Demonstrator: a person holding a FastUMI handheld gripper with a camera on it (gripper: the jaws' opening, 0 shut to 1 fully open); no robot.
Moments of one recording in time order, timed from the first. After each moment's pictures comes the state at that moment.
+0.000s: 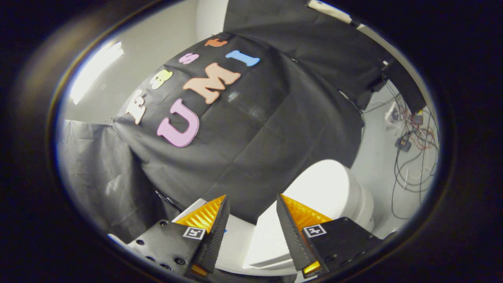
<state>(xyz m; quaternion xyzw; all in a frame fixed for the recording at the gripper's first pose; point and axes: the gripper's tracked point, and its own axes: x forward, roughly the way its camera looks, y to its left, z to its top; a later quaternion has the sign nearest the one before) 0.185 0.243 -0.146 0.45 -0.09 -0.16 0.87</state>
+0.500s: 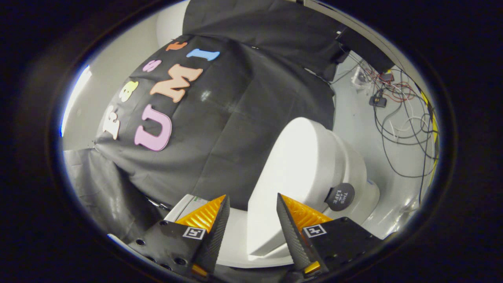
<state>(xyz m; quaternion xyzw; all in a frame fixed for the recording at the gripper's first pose) 0.187 0.273 -0.230 0.55 -0.05 -0.20 0.81</state>
